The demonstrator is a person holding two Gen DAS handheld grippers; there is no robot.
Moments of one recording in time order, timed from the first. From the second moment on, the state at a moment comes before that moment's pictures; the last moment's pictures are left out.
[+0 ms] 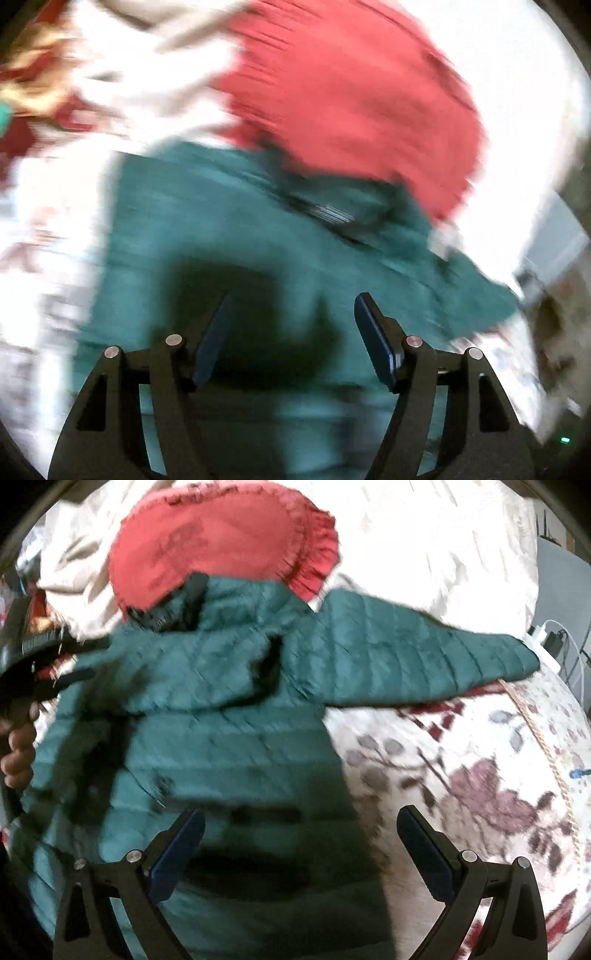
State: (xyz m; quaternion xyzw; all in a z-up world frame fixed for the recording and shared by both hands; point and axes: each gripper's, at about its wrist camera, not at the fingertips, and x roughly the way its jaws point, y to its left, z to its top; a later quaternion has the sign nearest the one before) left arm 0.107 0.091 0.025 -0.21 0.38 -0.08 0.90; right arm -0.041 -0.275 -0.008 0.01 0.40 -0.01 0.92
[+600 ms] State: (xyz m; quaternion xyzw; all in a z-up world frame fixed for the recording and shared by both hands) left arm 0.146 0.148 -0.024 -0.27 0.42 0.02 0.87; right arm 0.139 -0.234 -0.062 0.08 0.47 0.10 0.87
